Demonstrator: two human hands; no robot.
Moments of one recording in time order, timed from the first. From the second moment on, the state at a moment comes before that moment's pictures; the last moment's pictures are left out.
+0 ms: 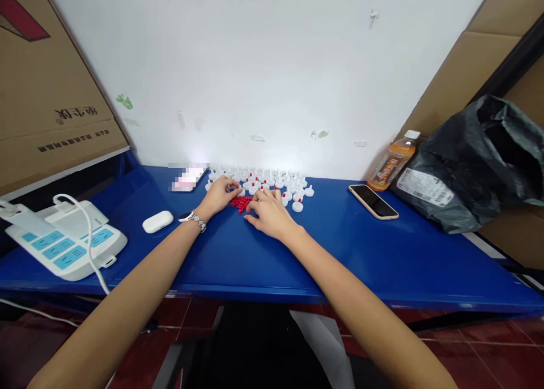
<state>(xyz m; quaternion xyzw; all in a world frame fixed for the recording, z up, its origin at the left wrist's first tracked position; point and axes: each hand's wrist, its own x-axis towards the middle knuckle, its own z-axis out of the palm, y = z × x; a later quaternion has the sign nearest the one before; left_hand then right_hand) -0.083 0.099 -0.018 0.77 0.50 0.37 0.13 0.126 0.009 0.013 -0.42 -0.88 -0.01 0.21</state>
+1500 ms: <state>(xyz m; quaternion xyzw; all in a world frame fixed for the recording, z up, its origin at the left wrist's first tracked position) -0.048 0.028 0.014 0.81 0.39 0.37 0.22 0.104 0.011 0.002 -0.38 -0.58 0.37 0.63</state>
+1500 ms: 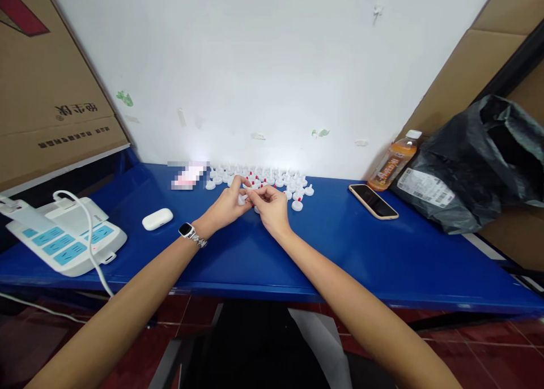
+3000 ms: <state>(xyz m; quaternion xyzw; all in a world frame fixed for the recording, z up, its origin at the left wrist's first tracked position) -0.073 0.105 -0.008 0.72 0.58 0.38 0.03 0.136 0.021 0.013 -0.50 -0.76 0.08 0.41</state>
